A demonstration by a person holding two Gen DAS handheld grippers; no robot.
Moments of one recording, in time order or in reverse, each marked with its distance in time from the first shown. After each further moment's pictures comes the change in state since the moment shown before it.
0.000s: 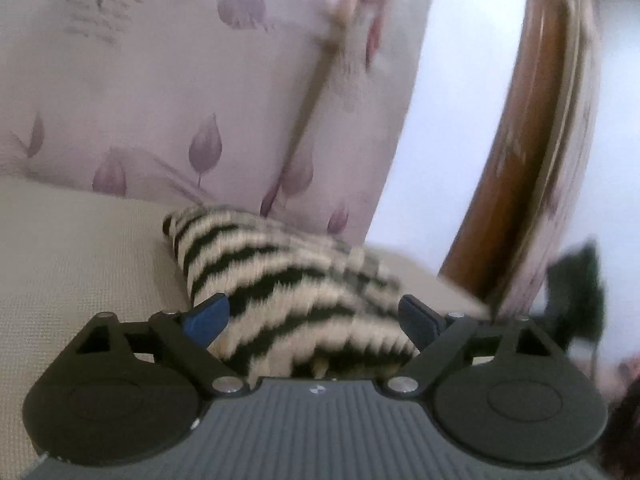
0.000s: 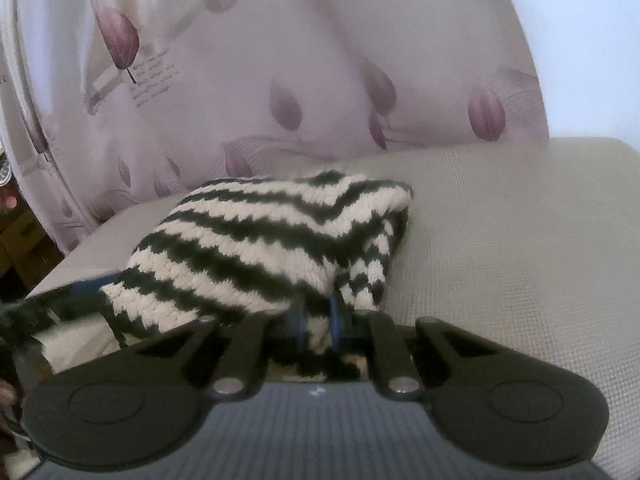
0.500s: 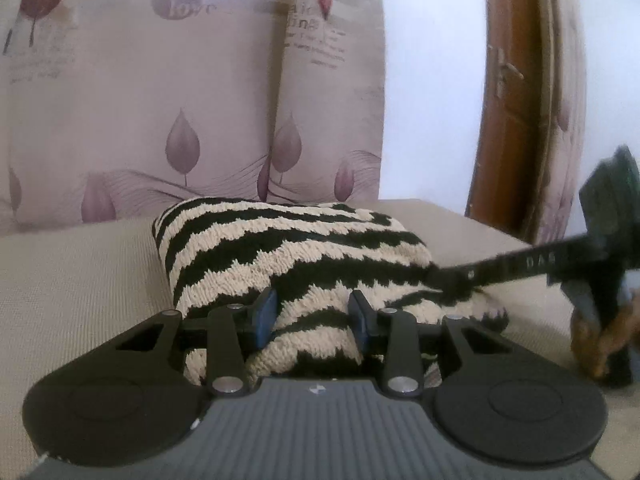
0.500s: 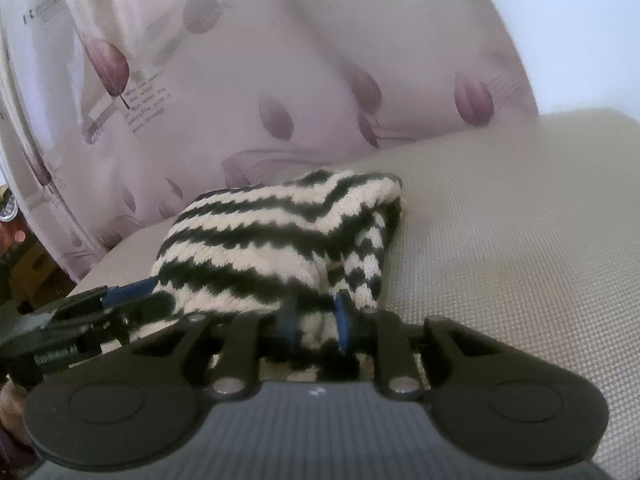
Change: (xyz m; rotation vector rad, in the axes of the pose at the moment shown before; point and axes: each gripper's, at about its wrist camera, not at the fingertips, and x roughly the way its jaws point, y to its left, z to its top) left arm 0.041 -0.029 -0.016 0.270 0.111 0.090; right arm -0.004 -0.011 -0.008 0.100 -0.037 0.030
